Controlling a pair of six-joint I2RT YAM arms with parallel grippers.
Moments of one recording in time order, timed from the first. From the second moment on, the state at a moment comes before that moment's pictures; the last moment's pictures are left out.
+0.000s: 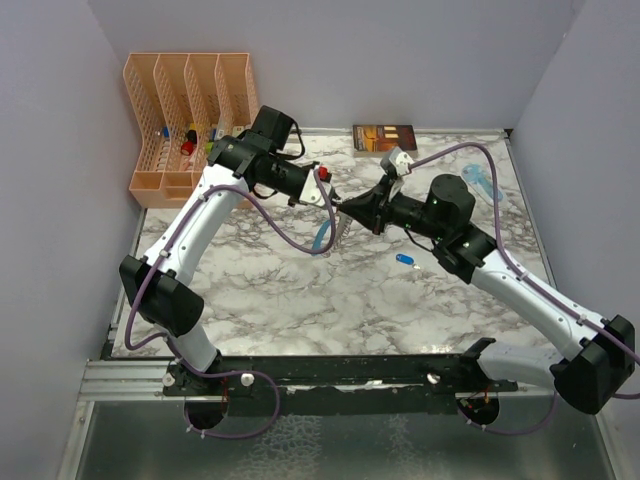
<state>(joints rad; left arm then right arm) -0.48 1.68 1.84 -1.13 1.02 1.42 0.64 1.16 0.98 0.16 -0.47 0.10</state>
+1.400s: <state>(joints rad) -0.48 1.34 1.16 0.00 0.97 1.25 0.58 1.19 1.07 0.00 -0.55 0.22</state>
